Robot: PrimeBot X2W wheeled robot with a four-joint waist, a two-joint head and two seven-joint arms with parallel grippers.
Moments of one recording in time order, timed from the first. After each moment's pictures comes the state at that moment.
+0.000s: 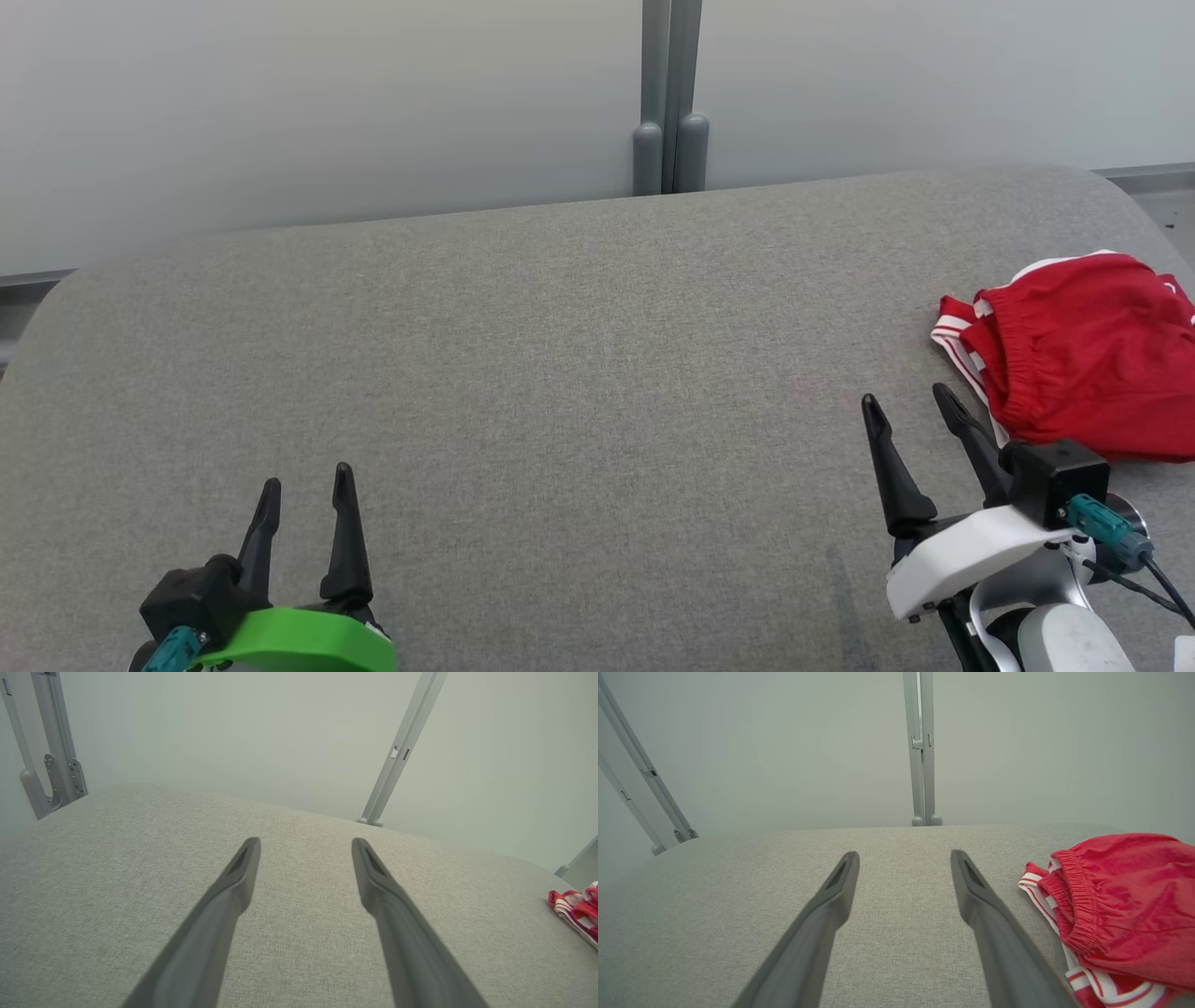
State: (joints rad) left arm 0.03 0.24 -0.30 0.09 -0.60 0.17 -0.26; right arm -0.01 -0.05 0.04 -0.03 0.16 0.13 -0.01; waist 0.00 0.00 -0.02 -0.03
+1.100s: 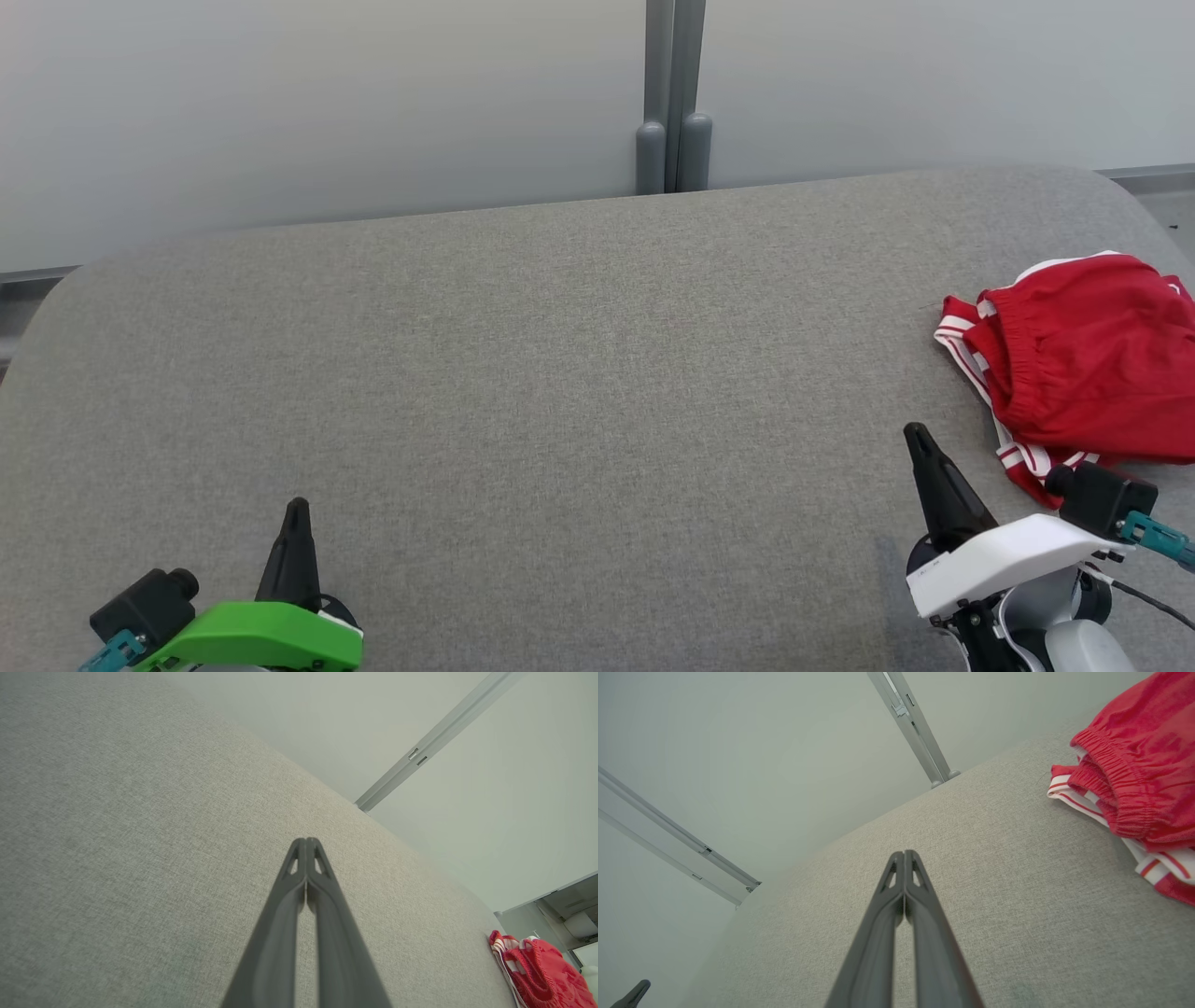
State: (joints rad) left arm 0.03 0.18 -0.19 0.16 -0.90 0.09 -0.16; right arm -0.01 -0.06 0.03 0.08 0.60 0.13 0.01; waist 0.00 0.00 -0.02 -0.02
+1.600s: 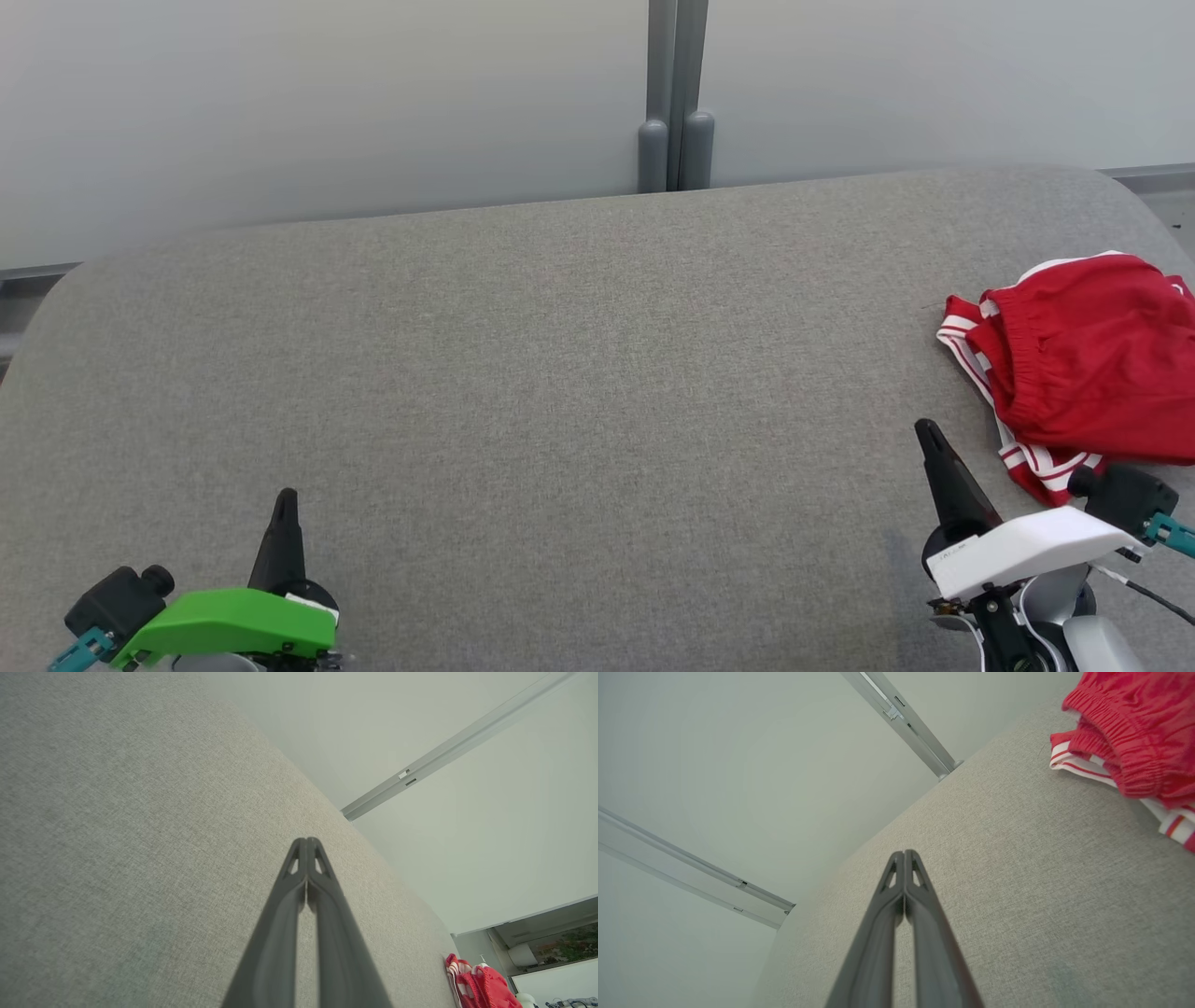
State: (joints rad) left arm 0.01 0.16 -0.13 0.18 -1.06 0.04 -0.10; right arm -0.03 -0.07 0.02 0.12 0.83 0.13 0.02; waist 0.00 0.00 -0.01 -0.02
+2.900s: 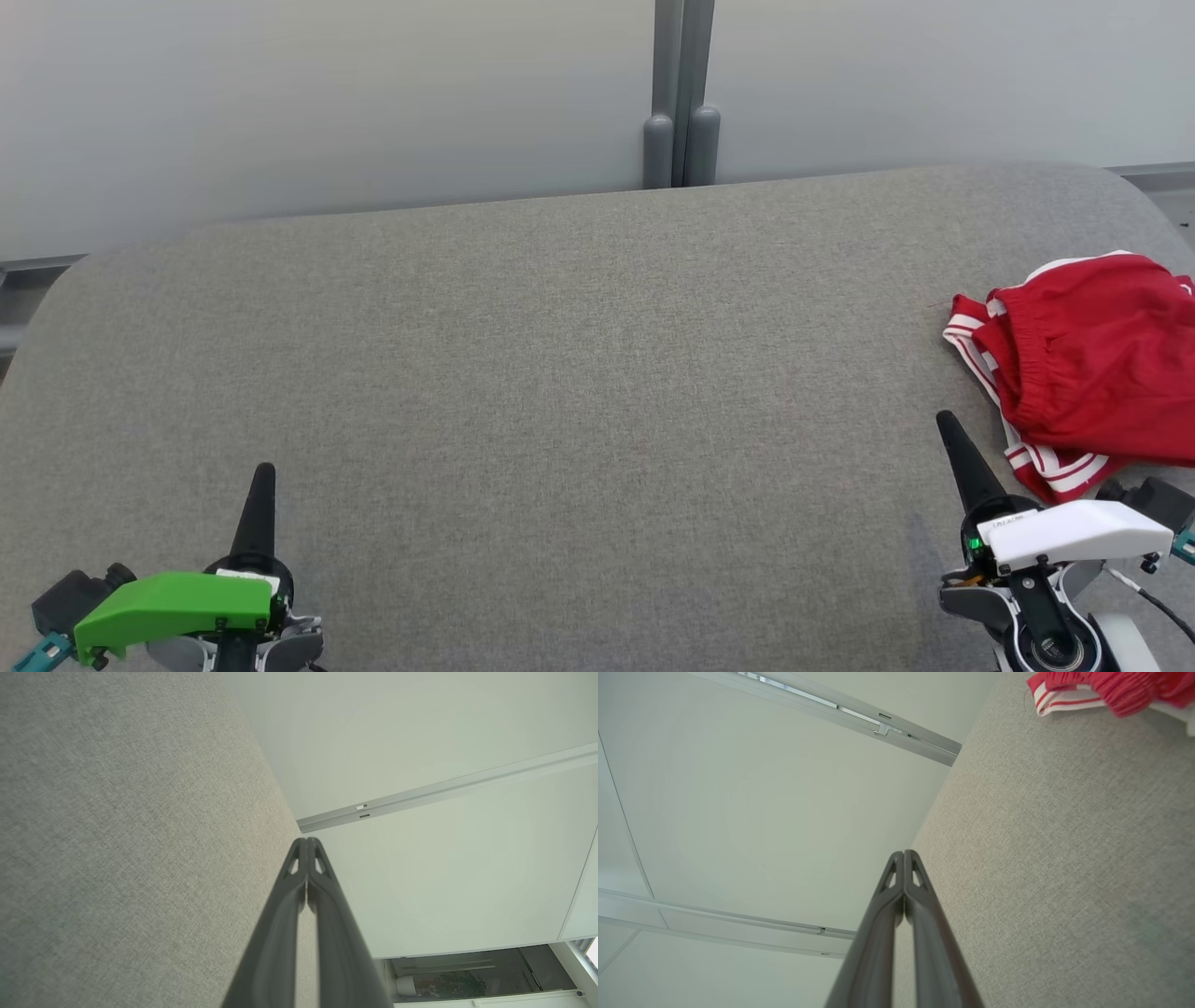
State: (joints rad) left arm -0.03 0.11 0.00 0.20 -1.37 -0.05 0.01; right arm -0.07 -0.07 -0.02 0.19 1.28 0.13 0.05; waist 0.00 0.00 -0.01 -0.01
